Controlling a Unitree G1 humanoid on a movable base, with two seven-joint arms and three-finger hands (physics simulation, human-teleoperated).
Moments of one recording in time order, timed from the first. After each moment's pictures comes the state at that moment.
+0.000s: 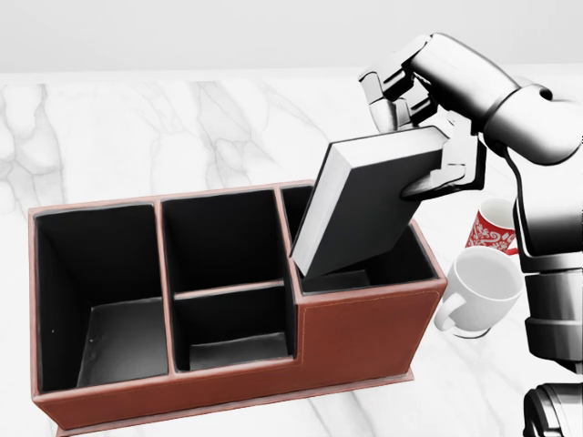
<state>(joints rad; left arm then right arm) -0.06 0.19 0.48 -0.43 -0.29 0.09 0.24 -0.92 -0.40 -0.10 0.35 -0.39 0.09 0.69</state>
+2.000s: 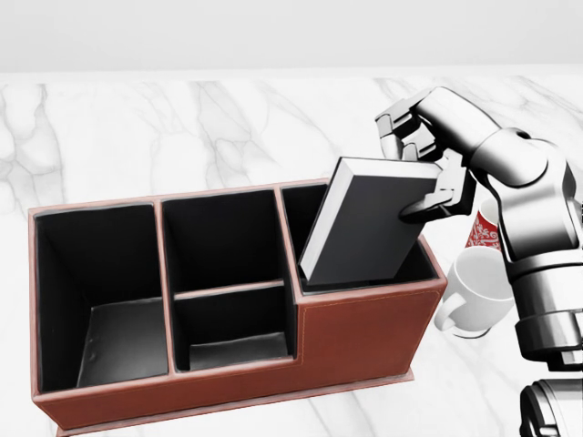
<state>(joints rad) -0.06 0.18 0.48 -0.43 -0.29 0.09 0.24 -0.94 -0.39 -0.08 0.66 -0.42 0.09 0.57</state>
